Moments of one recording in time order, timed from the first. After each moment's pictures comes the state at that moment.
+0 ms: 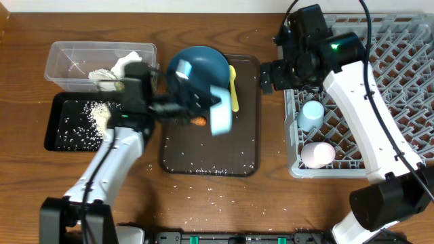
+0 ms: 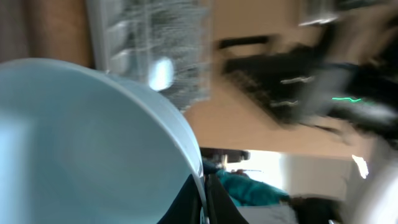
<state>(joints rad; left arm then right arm) -0.16 1.47 0.88 -0.04 1.18 -0.95 0.33 1.80 1.83 -1.22 -0.14 0.18</state>
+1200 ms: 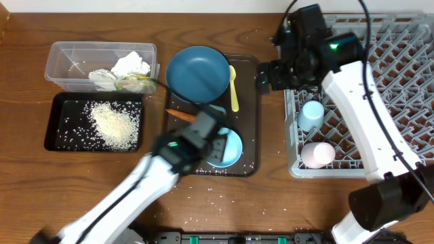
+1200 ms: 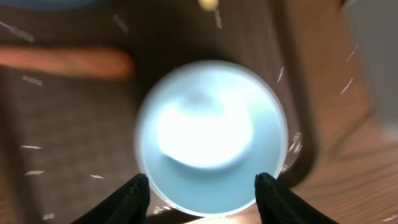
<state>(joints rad) -0.65 1.27 0.94 -0.72 -0.04 -0.40 0.36 1.81 1.83 -1.21 -0.19 0.17</state>
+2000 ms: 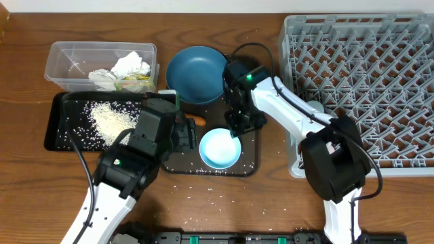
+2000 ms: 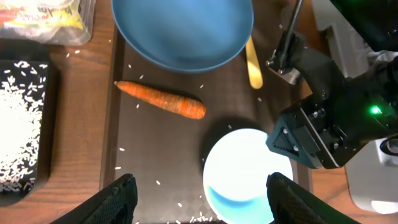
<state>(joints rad) -0.44 1.05 0.97 -0.79 -0.06 -0.44 0.59 2.11 1.61 -1.10 -0.23 0.20</state>
